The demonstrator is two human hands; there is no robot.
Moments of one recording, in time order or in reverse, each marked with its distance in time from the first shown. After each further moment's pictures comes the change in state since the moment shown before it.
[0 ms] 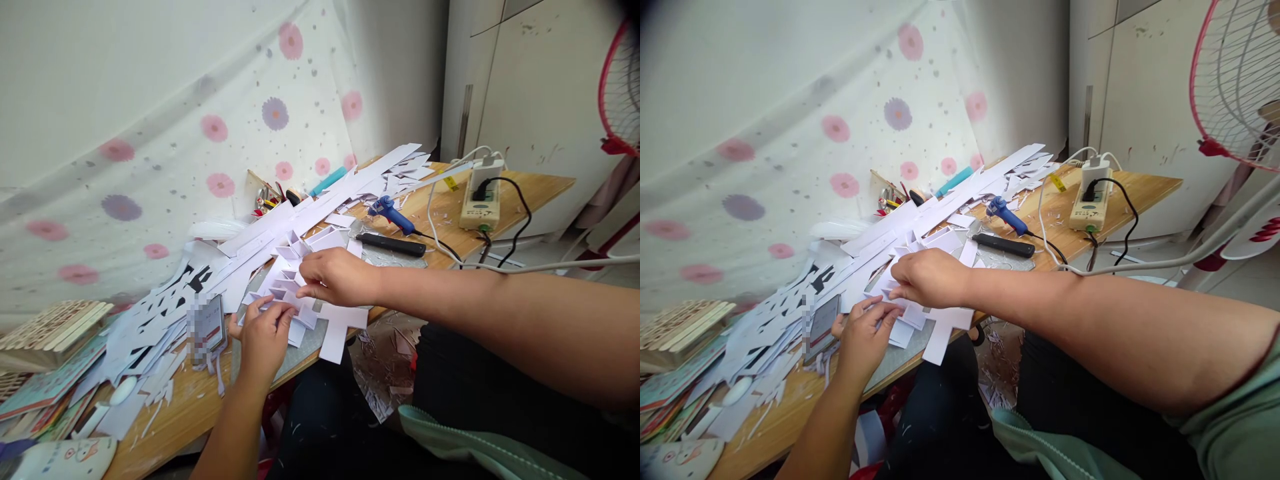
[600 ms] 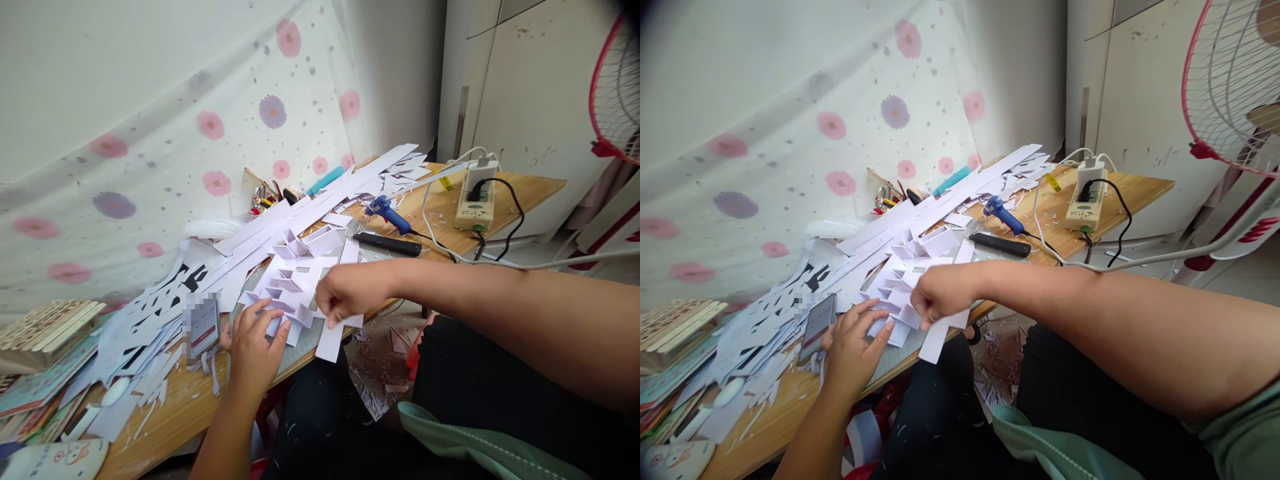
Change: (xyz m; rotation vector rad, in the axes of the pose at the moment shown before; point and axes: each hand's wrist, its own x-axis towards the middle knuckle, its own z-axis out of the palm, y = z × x) left_hand -0.020 -0.012 -0.003 0.052 0.045 0.063; right_hand -0.016 0.010 -0.010 0.364 -0.560 0.045
